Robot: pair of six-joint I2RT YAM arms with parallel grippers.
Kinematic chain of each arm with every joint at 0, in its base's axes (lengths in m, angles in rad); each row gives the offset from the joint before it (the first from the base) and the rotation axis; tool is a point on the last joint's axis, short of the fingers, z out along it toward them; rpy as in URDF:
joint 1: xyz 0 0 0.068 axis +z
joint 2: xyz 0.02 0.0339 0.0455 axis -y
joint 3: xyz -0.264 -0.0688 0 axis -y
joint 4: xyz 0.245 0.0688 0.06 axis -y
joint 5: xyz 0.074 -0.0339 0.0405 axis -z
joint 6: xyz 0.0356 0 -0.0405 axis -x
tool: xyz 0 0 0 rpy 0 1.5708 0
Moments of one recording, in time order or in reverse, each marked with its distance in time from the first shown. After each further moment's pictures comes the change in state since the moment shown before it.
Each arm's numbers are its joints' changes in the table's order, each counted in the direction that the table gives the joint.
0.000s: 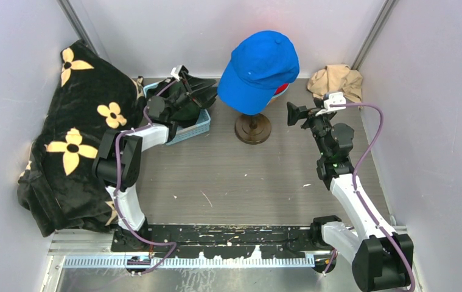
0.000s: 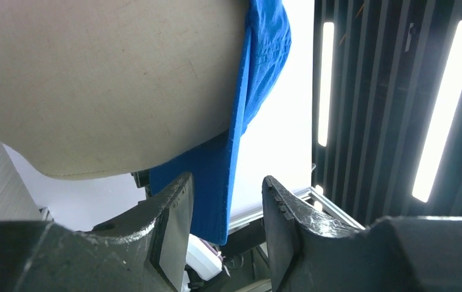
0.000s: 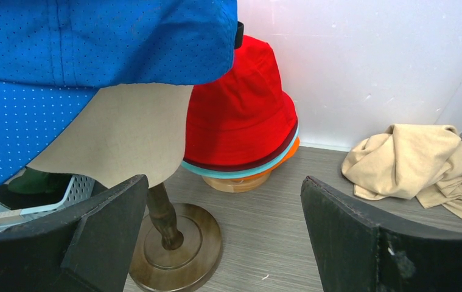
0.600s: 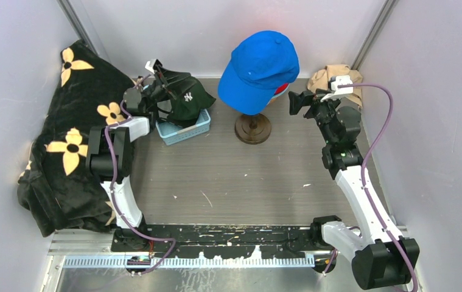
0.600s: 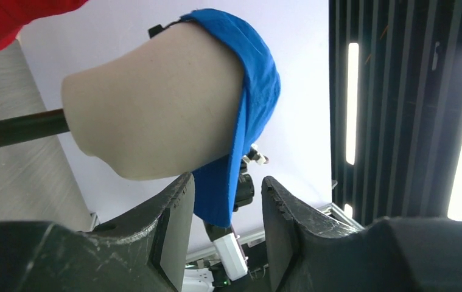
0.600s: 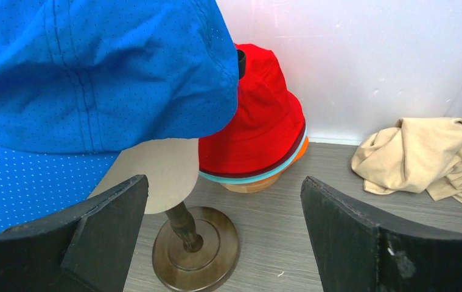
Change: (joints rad) left arm 0.233 -0.051 0.071 -0.016 0.178 0.000; right arm 0.000 -0.023 0.220 -0.262 0.008 -0.066
